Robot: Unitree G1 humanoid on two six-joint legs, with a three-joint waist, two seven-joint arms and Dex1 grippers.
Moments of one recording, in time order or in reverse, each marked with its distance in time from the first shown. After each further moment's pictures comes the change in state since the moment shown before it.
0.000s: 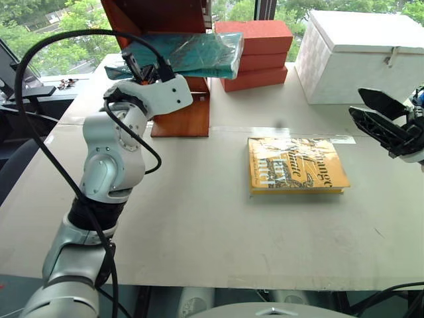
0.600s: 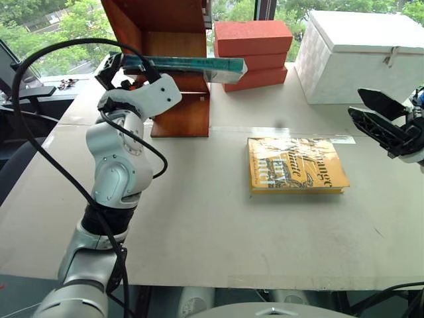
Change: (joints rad) left arm 0.063 -0.087 0.042 -0.040 0.101 0.116 0.038; right arm 0.000 0.004 0.000 -0.001 -0.010 -0.003 0.005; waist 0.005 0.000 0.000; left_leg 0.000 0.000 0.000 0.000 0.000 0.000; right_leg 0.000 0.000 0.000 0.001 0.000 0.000
